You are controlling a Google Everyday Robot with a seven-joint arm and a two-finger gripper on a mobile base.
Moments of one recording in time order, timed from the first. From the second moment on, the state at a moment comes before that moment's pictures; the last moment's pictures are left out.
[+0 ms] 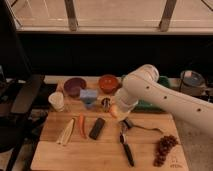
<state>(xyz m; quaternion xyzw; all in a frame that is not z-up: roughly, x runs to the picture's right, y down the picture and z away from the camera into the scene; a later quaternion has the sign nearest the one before) 0.057 0.087 0.691 -0.23 -0.17 -0.14 0.95</state>
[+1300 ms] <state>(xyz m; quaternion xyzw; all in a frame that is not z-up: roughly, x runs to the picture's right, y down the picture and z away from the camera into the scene) 0.041 -0.056 0.777 -0.17 -0.16 -0.13 0.96</state>
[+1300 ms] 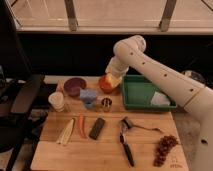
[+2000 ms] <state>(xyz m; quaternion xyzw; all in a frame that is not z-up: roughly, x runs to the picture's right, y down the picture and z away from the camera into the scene) 0.014 -0.075 0.882 -0.16 -0.20 -0.07 0.96</state>
